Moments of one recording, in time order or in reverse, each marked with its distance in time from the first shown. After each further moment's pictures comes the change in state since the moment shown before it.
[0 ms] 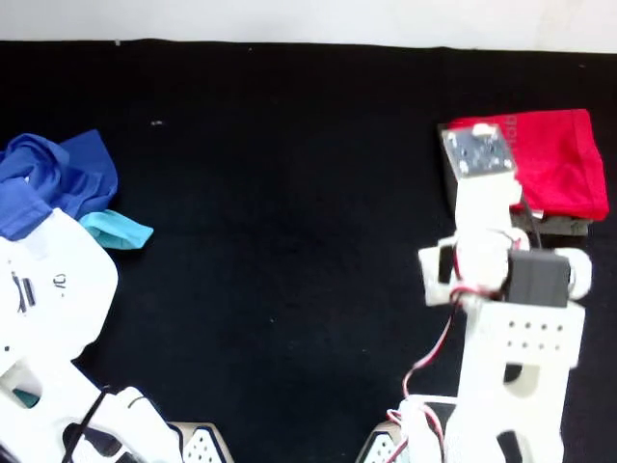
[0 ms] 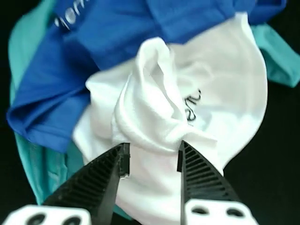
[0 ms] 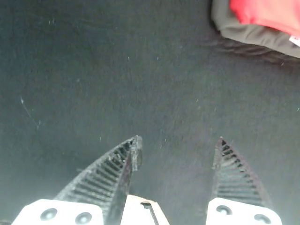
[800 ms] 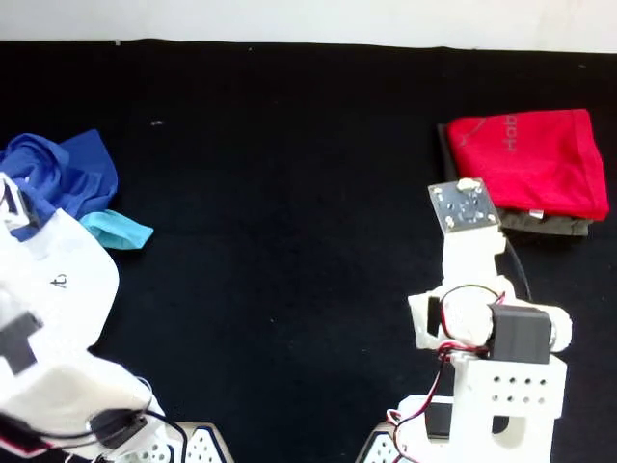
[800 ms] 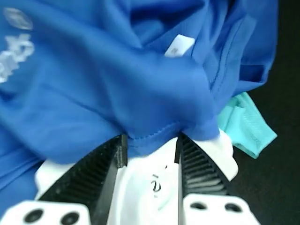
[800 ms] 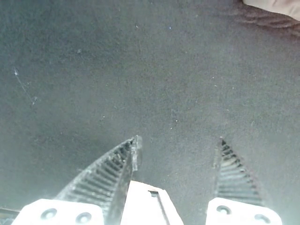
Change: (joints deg) left arm 10.3 59.0 -50.9 8.3 15.6; right arm -0.9 -14.6 18.1 -1.9 0.4
